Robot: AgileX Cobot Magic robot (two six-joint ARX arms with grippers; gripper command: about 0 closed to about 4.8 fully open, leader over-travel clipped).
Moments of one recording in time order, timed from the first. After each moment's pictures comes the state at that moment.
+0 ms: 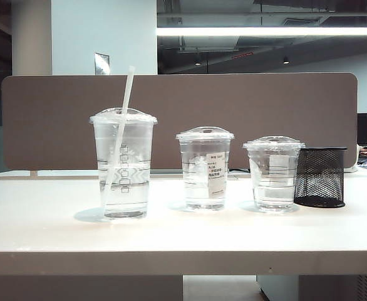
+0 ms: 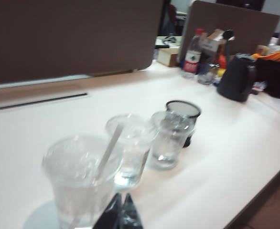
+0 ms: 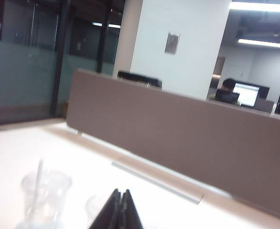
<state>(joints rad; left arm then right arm) -0.36 0.46 0.39 0.04 0.37 -0.11 0.72 0.09 0.49 -0.11 0.18 -0.28</state>
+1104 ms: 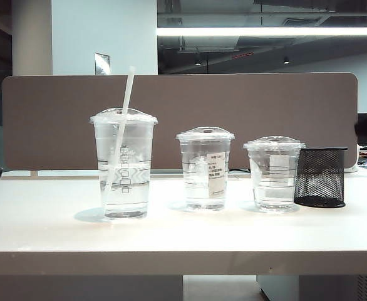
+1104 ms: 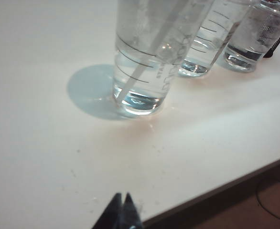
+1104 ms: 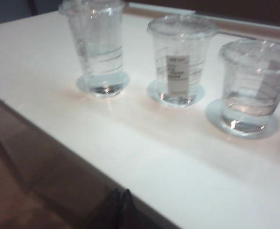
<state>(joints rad) -0.36 0.45 0.01 0.15 0.17 -0.15 0.73 0.00 0.01 -0.19 0.08 0.00</state>
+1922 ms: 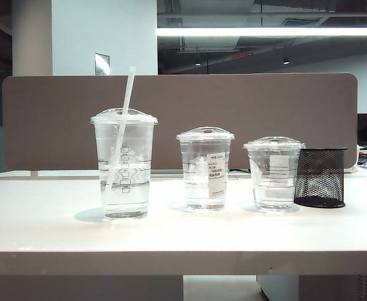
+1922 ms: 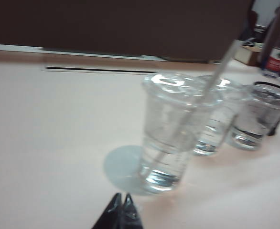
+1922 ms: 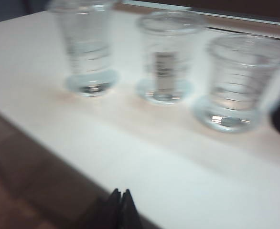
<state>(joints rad) -0.18 0.10 0.01 0.06 0.23 -0.15 0.62 0.00 0.01 -0.19 0.02 0.00</state>
